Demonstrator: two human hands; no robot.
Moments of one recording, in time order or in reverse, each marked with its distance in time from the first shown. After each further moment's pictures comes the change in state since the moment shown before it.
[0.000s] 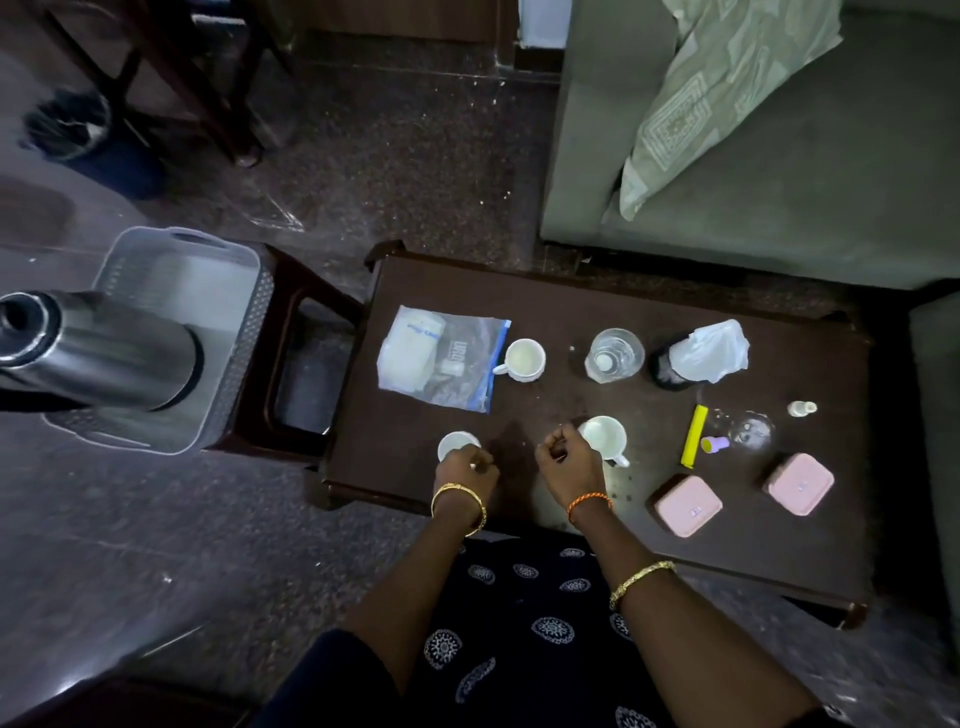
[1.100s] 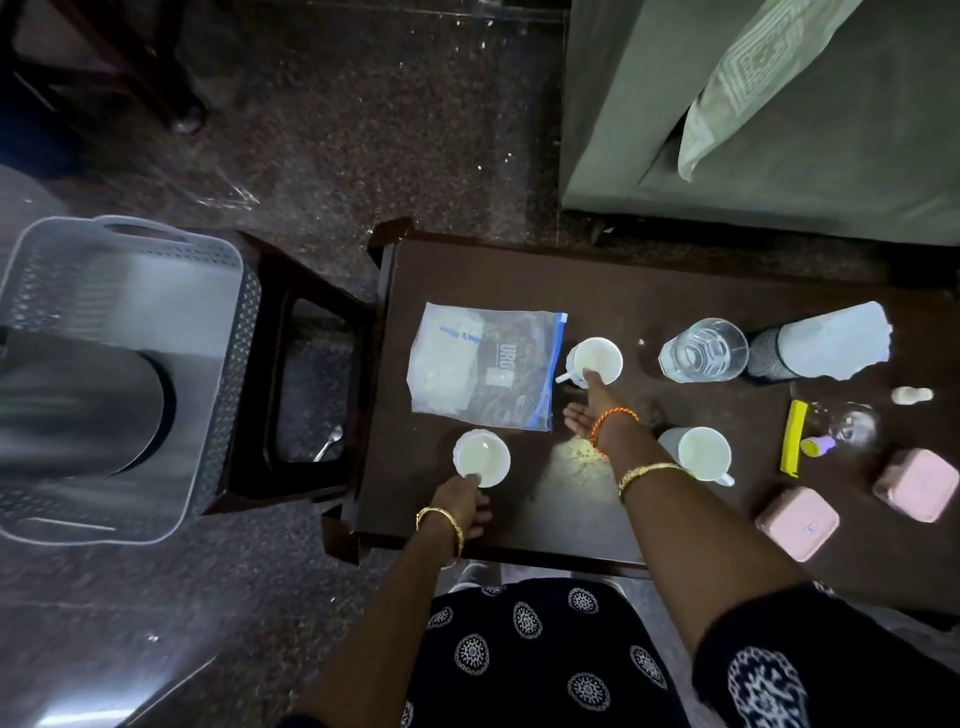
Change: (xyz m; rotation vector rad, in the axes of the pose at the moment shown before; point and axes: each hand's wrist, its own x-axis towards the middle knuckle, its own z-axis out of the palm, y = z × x) left_hand 0.140 -0.086 -0.041 -0.411 -0.410 -0.448; right_hand 0.141 -0.035 0.106 0.659 0.027 0.736
